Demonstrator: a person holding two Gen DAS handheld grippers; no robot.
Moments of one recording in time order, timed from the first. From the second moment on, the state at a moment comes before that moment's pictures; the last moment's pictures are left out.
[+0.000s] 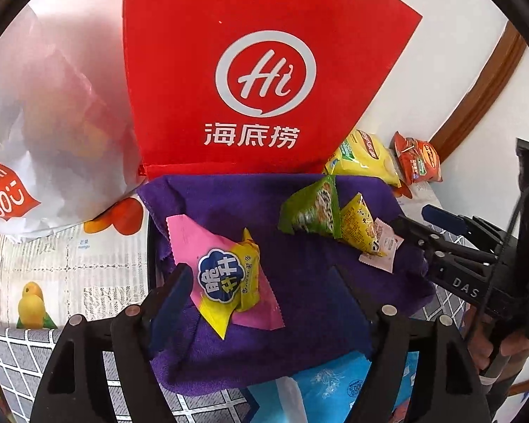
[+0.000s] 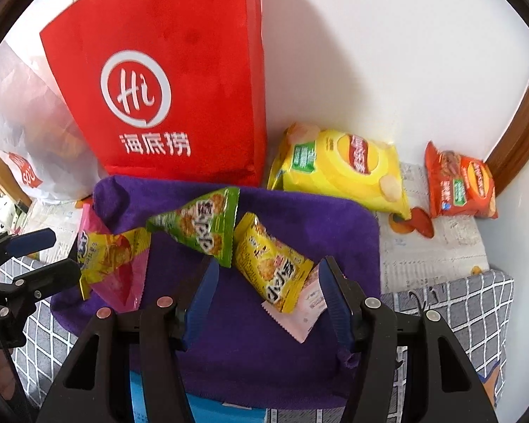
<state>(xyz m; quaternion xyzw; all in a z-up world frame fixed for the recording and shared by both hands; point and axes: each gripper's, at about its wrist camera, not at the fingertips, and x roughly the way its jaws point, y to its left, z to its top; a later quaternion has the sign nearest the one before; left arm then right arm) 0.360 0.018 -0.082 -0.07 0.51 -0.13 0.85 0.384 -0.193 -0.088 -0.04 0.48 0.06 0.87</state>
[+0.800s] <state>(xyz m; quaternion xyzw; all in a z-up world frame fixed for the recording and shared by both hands) 0.343 0.018 -0.050 -0.06 0.49 -0.13 0.86 0.307 -0.226 -0.038 -0.01 0.42 0.03 0.90</state>
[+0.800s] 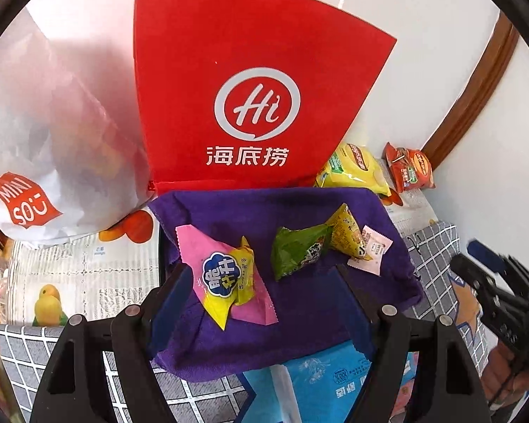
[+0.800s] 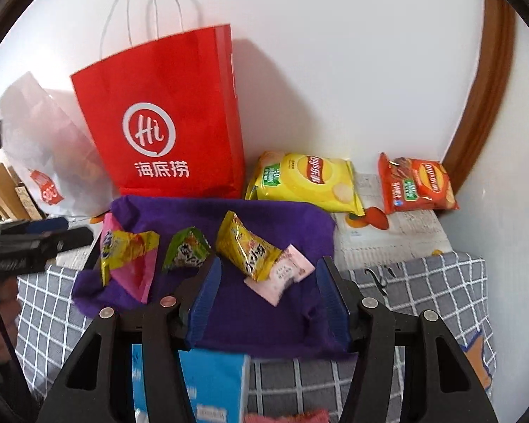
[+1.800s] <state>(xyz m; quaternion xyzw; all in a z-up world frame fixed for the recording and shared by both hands) 0.258 -0.011 0.005 0.00 0.45 -0.14 0.88 0.198 -0.256 -0.135 -0.01 0.51 0.04 0.86</state>
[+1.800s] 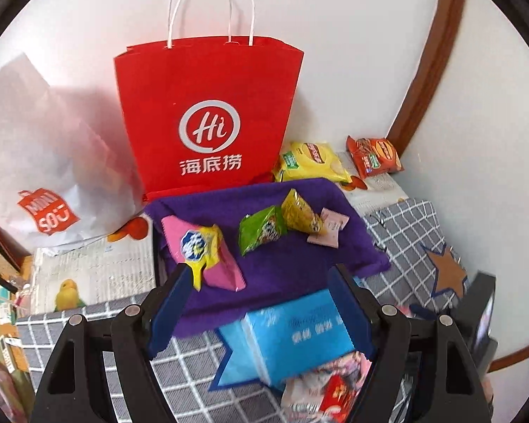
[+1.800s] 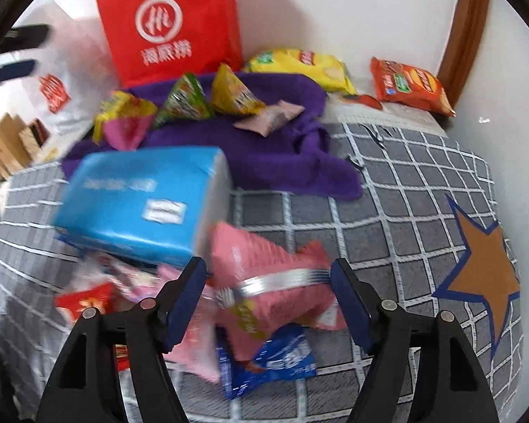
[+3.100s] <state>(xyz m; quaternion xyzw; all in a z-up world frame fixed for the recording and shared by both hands) 0.148 -0.105 -0.141 0.00 0.56 -0.08 0.82 0.106 -0.331 -0.100 0.02 0.43 0.07 0.90</state>
